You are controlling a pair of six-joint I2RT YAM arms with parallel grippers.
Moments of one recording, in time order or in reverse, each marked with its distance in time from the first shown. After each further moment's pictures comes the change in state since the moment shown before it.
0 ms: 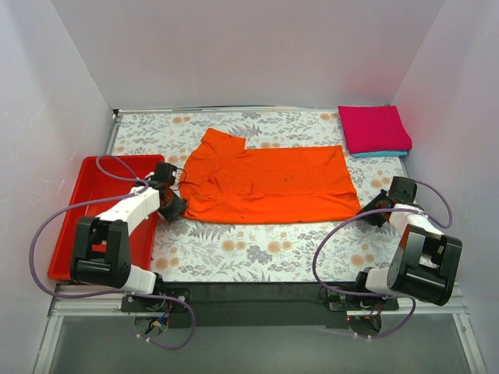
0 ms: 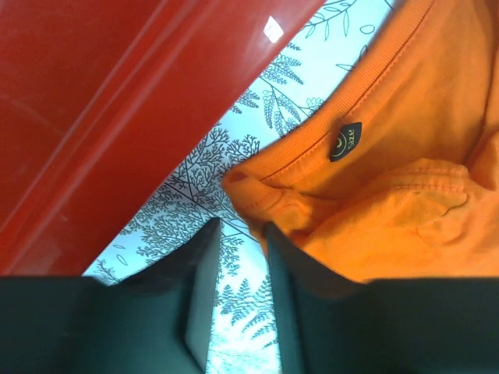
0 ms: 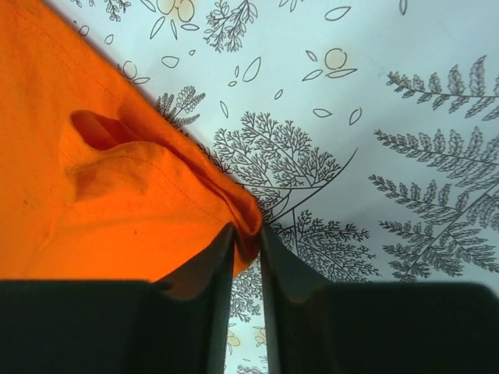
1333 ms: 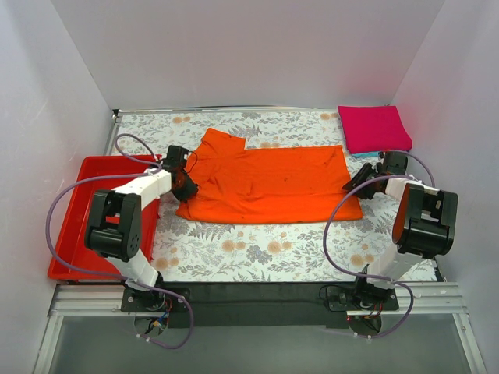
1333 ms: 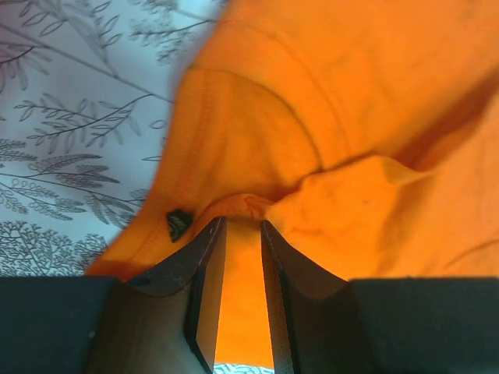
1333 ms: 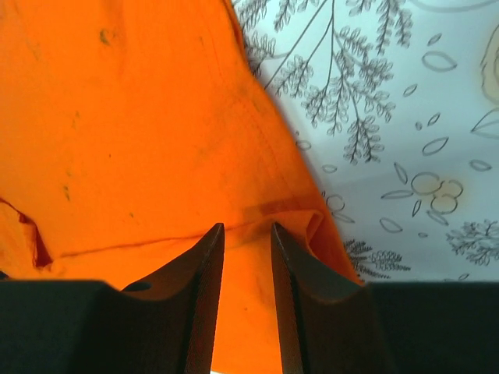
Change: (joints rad) left arm -0.059 0.223 0.205 0.140 0.046 0.126; right arm 0.085 0.347 0.294 0.106 -0.255 -0.135
